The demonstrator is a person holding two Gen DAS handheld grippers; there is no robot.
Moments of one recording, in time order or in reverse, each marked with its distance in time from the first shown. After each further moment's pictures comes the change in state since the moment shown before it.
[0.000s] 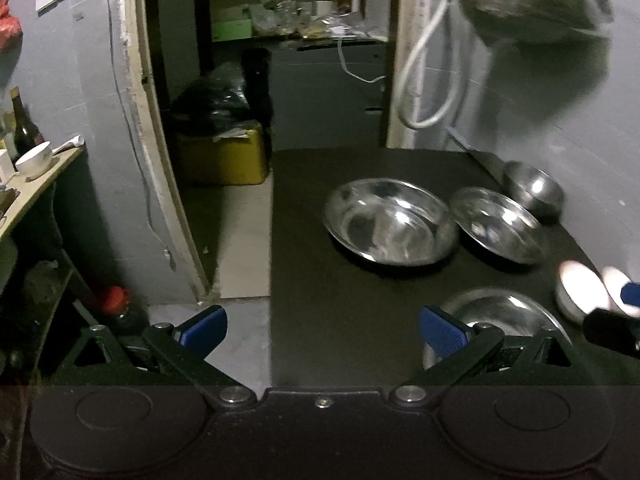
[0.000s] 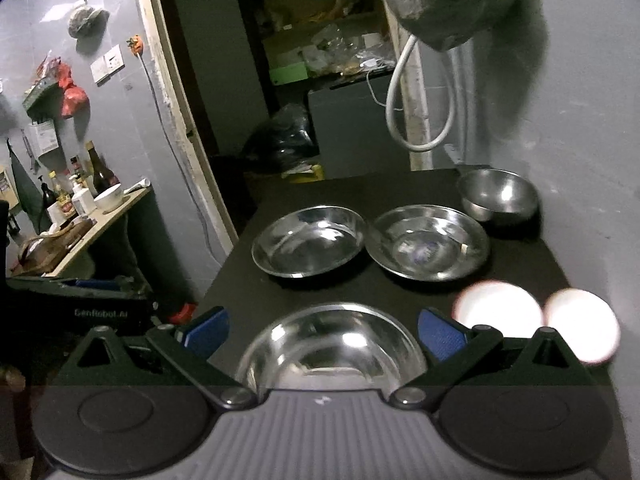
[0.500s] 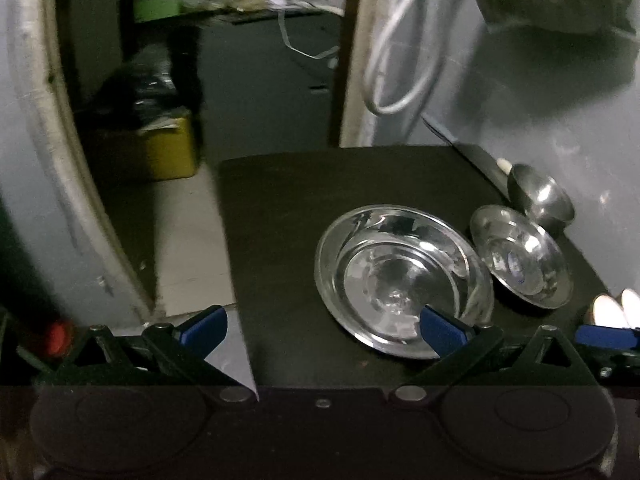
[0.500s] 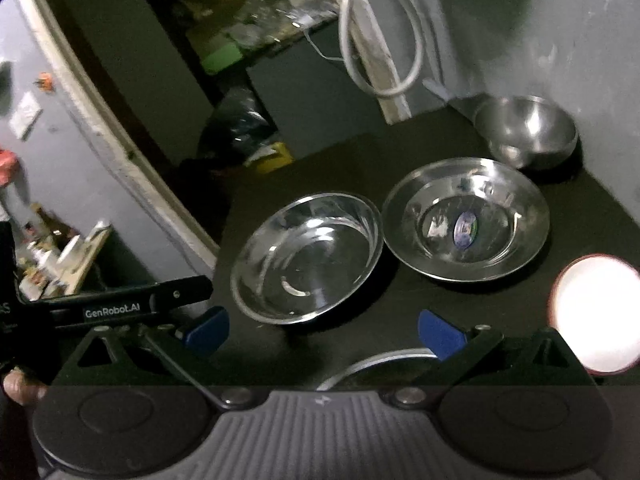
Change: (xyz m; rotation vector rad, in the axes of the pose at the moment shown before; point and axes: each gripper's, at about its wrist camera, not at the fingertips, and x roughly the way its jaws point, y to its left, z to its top) left arm 0.139 0.033 0.084 0.111 0.092 -0.240; right arm 0.126 0.000 0.035 0.306 0.111 -0.061
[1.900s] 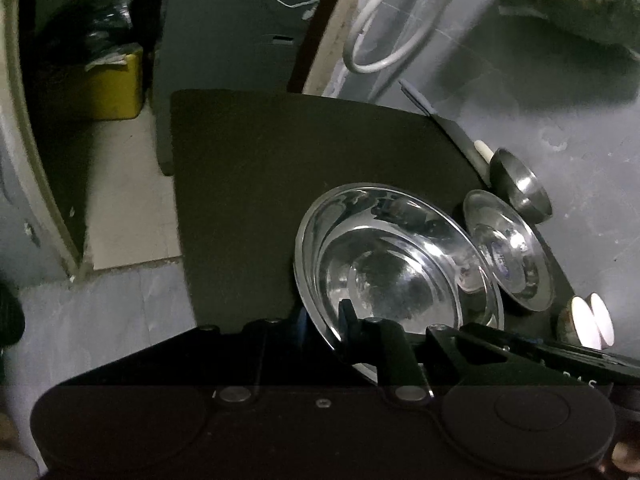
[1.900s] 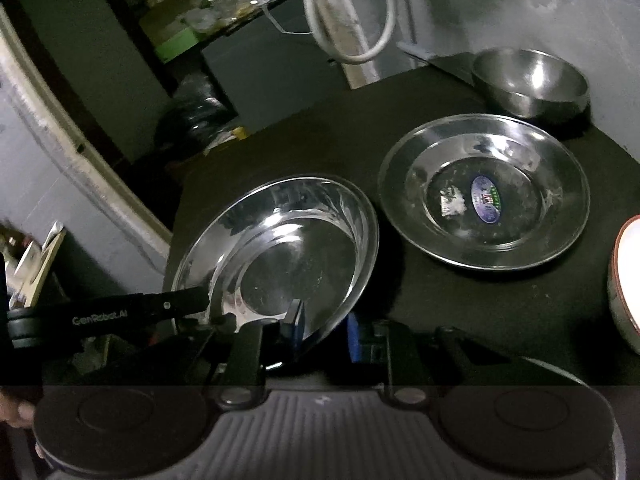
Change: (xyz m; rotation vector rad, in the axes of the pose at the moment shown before) left arm 0.044 0.037 -0.012 -0.136 0.109 -0.219; right arm 0.060 0.015 -0.009 0.047 0.041 -0.091
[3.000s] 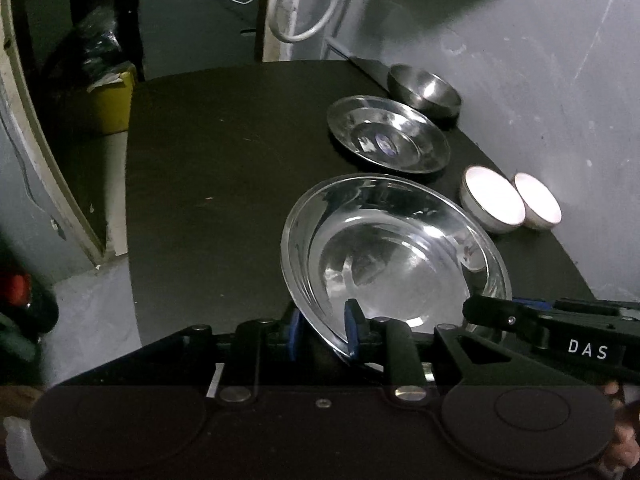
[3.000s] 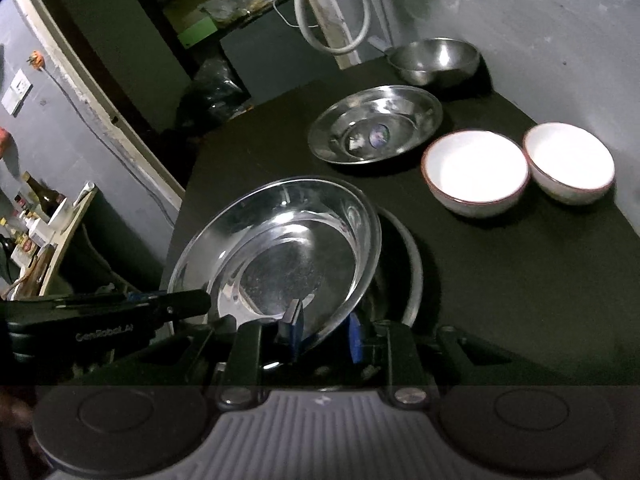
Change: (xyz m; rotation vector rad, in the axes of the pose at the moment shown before) left arm -0.071 -0.146 -0.113 0.159 0.060 0.119; right arm -0.142 -0.079 -0.075 -0.028 0.053 0.045
